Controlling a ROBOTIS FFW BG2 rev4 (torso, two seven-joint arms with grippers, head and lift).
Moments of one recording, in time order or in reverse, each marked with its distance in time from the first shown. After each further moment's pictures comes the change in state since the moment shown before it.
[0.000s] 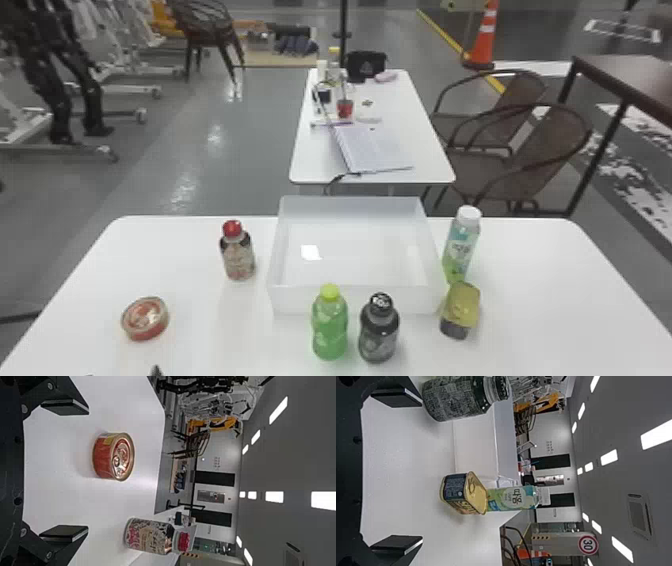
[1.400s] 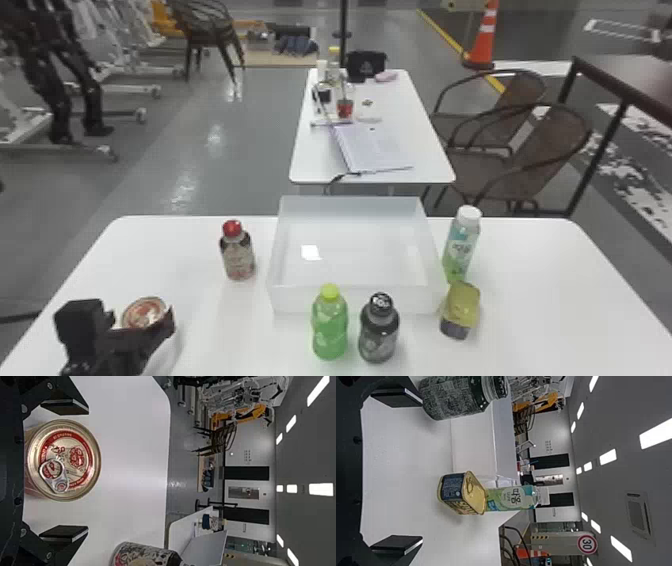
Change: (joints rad) left arm -0.313 0.037 0.058 0.087 -0.157 0.368 -0.049; right arm -0.016 0.002 0.001 0.010 -0.002 0.000 0.000
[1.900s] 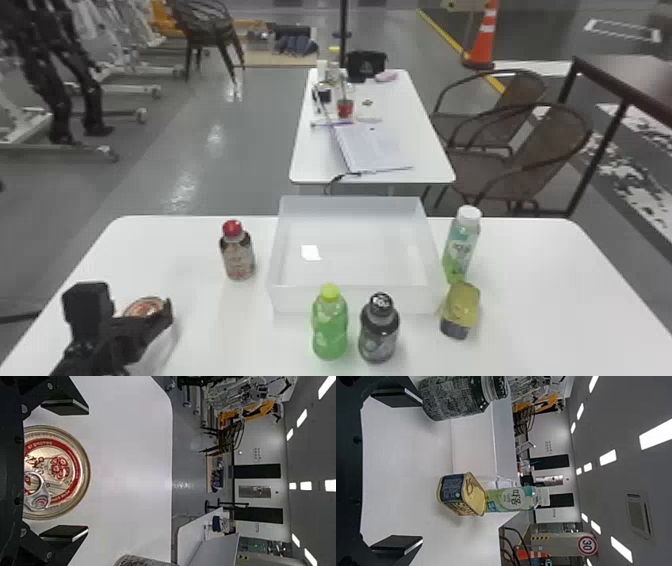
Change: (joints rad) left arm -0.078 0.024 0.006 0.060 -0.053 0.059 -0.013; right arm -0.006 0.000 0.001 0.006 -0.002 0.000 0.006
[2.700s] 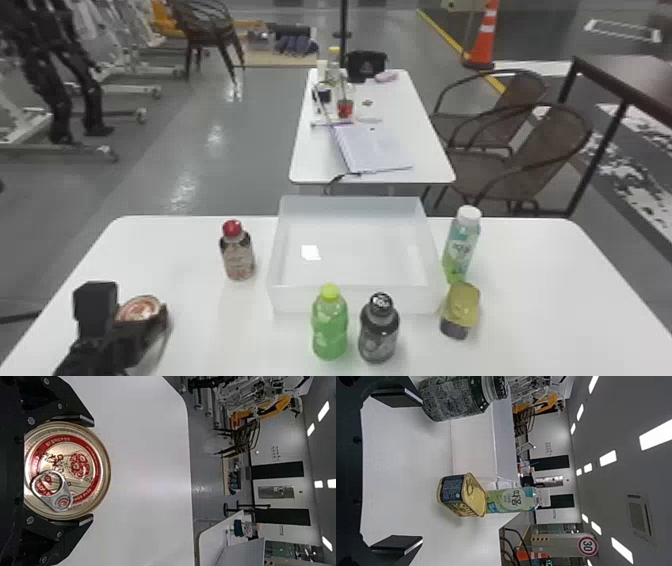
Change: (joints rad) left arm -0.033 -0.002 0.013 0.039 -0.092 0.062 0.002; right arm -0.004 0.000 0.000 0.006 -0.004 -0.002 0.004
